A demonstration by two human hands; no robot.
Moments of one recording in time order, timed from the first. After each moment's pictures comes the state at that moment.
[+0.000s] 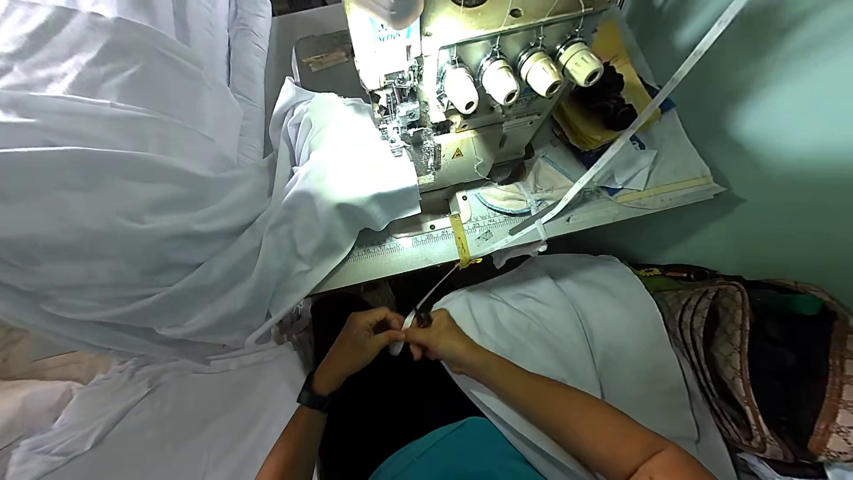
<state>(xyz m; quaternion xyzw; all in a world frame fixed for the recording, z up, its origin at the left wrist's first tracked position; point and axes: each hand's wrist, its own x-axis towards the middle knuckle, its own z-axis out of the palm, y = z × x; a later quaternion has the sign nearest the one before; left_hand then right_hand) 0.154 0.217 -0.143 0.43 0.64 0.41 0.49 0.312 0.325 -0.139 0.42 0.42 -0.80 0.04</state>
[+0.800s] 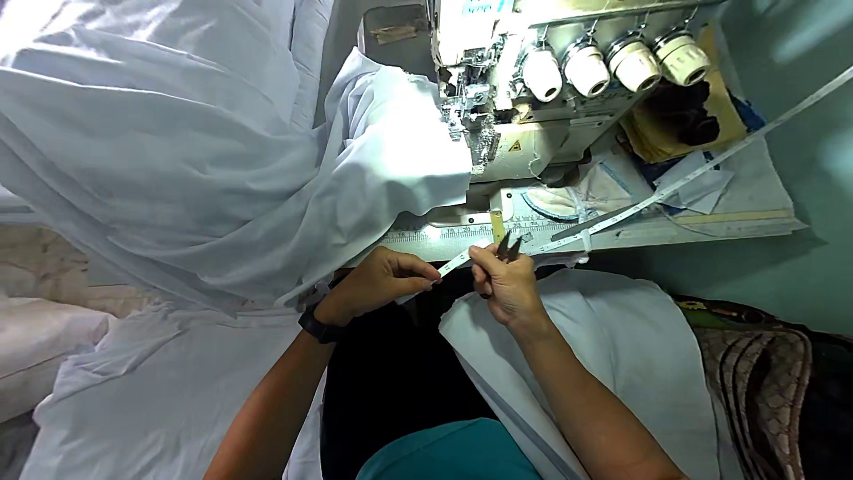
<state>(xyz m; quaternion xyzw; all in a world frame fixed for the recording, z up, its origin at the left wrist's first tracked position) 0.116 0.265 -0.088 0.42 0.56 0.45 0.55 0.294 0.384 -0.109 0.47 0.37 -0.75 -0.27</state>
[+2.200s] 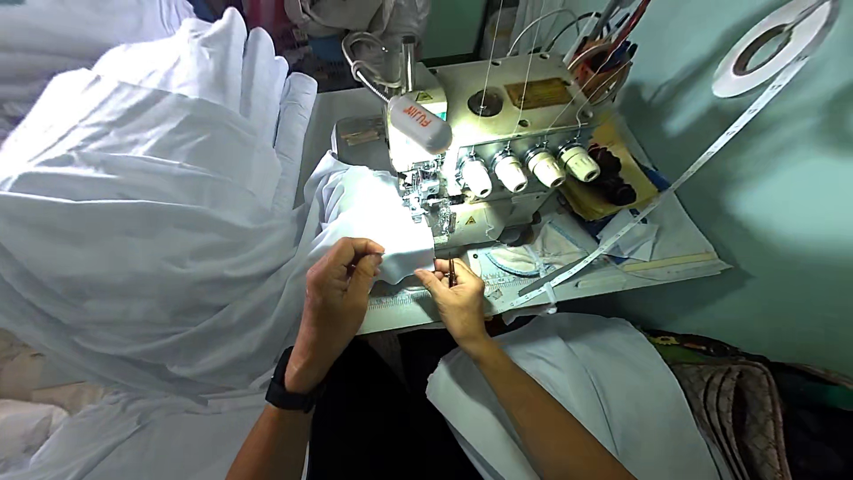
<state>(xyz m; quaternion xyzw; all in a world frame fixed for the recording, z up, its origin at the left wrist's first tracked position) 0.106 0.313 -0.037 0.50 0.69 0.52 0.11 0.241 0.412 -0.127 0.38 0.66 -0.48 -0.44</state>
